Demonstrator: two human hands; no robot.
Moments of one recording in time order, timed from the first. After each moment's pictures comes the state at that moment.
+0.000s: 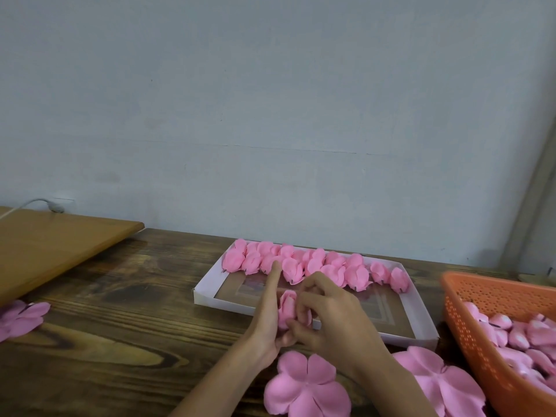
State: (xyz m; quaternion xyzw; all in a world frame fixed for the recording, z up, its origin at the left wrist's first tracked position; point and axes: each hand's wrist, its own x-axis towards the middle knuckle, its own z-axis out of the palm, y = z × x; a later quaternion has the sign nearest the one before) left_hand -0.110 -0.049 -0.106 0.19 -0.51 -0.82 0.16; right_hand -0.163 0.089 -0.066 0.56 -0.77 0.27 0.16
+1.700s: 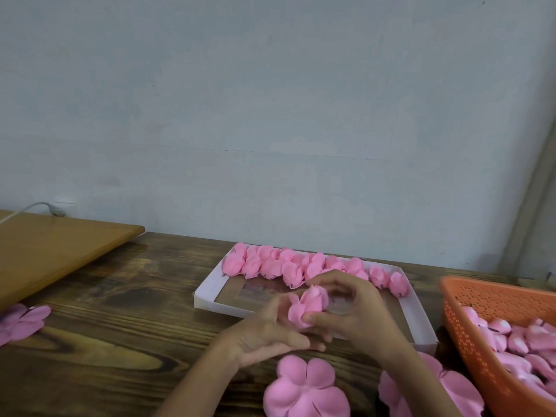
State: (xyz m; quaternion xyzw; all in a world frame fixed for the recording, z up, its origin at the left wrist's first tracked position) left_hand -0.085 -0.066 -0.096 -0.10 -0.58 -0.81 -0.01; right_hand -0.190 0.109 -0.055 0.49 -0.70 0.52 0.00
